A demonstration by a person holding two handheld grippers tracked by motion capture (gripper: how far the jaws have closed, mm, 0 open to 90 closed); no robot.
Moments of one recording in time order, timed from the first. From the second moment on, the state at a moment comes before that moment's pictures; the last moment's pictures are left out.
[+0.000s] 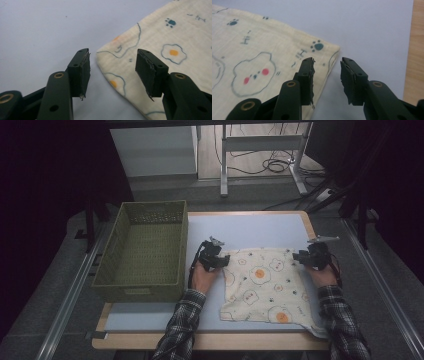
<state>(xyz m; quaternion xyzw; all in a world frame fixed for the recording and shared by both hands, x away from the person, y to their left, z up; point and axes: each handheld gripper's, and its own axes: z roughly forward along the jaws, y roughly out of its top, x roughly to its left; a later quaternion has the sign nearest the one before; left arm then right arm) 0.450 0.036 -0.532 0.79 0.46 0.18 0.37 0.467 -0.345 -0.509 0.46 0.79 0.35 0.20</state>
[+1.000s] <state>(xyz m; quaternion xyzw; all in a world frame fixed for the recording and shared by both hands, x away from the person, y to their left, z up) 0.466 0.039 -0.492 0.77 0.45 0.22 0.40 0.487 -0.319 -0.468 0.45 0.80 0.35 0.20</state>
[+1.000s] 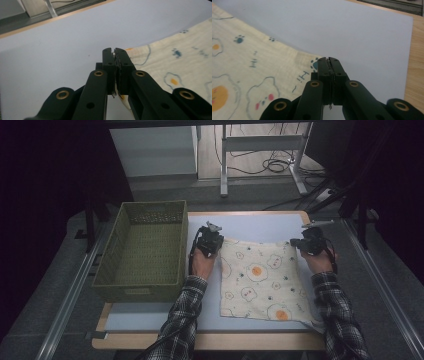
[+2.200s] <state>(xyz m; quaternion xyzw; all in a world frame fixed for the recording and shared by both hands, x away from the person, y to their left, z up) 0.299 0.042 -0.513 0.81 0.32 0.15 0.46 0.283 -0.365 -0.470 0.37 0.83 0.37 0.18</state>
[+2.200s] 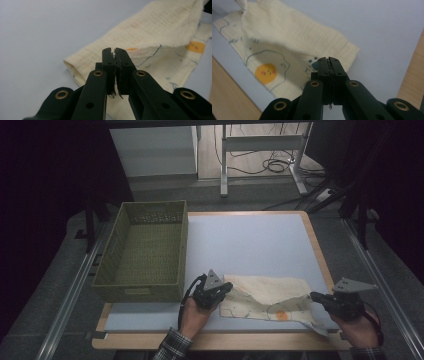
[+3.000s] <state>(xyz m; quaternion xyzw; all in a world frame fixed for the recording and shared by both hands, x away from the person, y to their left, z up) 0.265 0.067 -0.524 0.81 0.34 0.09 0.46 0.249 -0.375 -0.490 0.37 0.84 0.36 0.17</state>
